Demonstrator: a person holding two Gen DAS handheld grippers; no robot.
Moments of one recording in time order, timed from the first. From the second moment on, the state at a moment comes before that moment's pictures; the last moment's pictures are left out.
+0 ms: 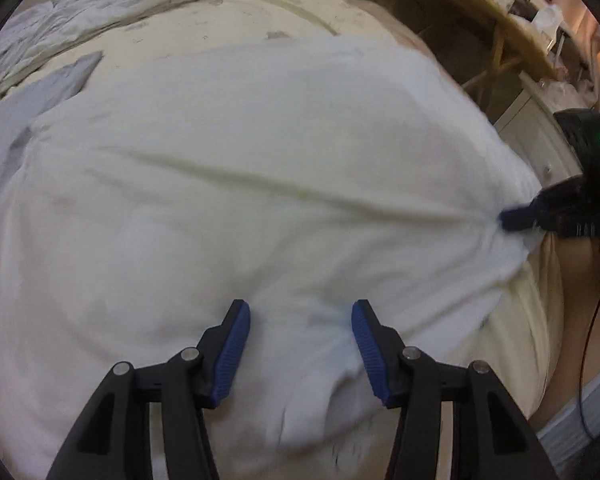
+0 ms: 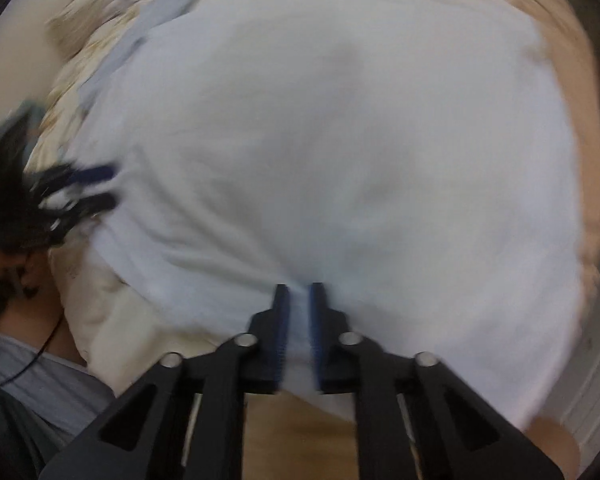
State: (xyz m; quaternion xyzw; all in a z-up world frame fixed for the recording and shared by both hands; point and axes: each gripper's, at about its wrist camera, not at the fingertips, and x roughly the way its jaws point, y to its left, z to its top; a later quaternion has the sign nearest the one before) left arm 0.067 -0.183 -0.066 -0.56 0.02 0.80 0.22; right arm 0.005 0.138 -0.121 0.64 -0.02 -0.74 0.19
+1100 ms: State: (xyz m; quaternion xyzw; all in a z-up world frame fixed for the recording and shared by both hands) left arm -0.073 -0.065 0.025 -0.47 0.11 0.82 0.32; right arm 0.062 0.288 -0.068 0.46 -0.28 -0.83 0.15
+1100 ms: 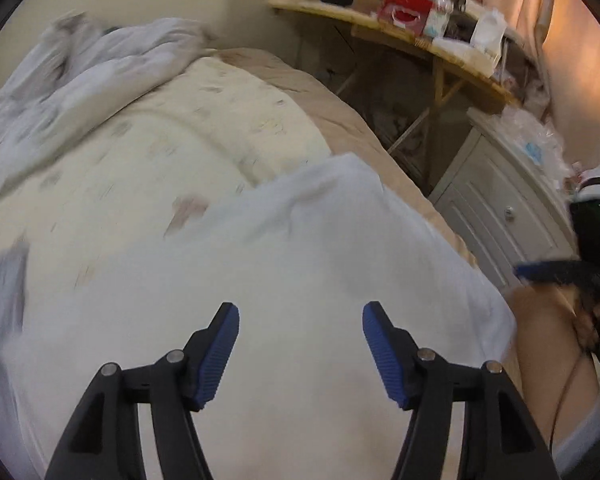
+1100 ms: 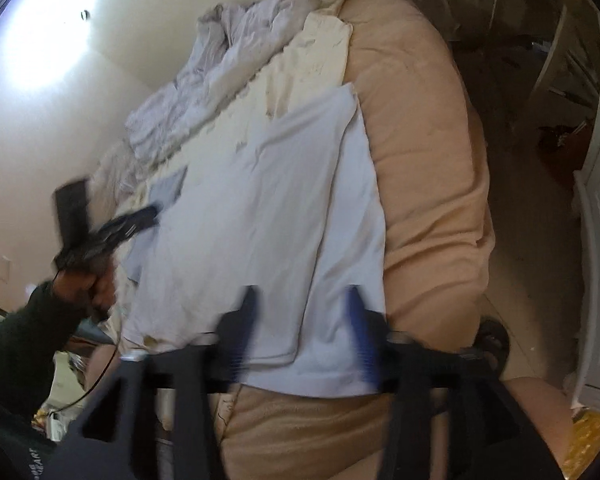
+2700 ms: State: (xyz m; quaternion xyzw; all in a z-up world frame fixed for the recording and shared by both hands) left arm -0.209 0.221 -0.073 -0.46 0.40 0.58 0.55; right arm 0.032 0.303 -0.079 0.46 -0.32 -0.81 0.15
